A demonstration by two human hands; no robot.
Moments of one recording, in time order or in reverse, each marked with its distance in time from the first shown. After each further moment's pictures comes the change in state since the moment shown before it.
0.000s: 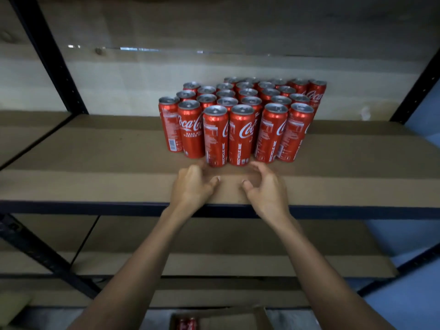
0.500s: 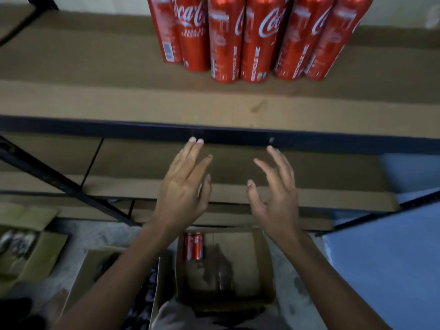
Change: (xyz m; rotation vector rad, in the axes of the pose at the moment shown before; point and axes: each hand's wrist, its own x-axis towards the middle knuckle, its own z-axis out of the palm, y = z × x) left_hand -0.140 -0.073 0.044 0.070 0.184 0.512; right_hand -0.138 0.061 0.032 0.060 0.049 -0.318
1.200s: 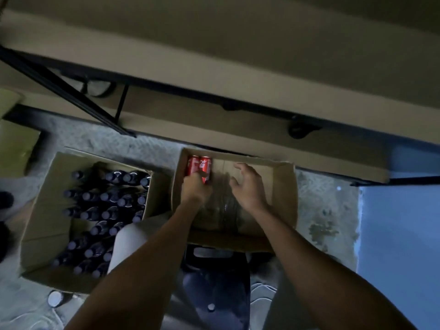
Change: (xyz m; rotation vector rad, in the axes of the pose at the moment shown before) left_hand -0.312 -0.115 0.295 -0.198 -0.655 -1.323; right_hand -0.254 0.177 0.274 -0.004 -0.801 0.695
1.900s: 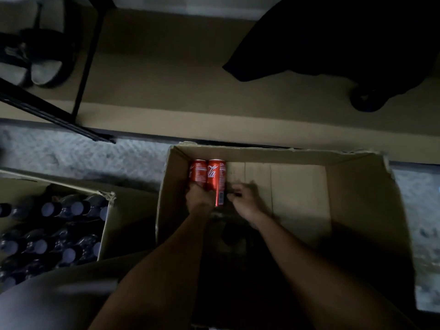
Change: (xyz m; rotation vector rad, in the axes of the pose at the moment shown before) left_hand 0.229 -0.130 0.162 -0.146 0.102 -0.294; right_hand 0.182 0.167 0.251 0.440 -0.284 0.400
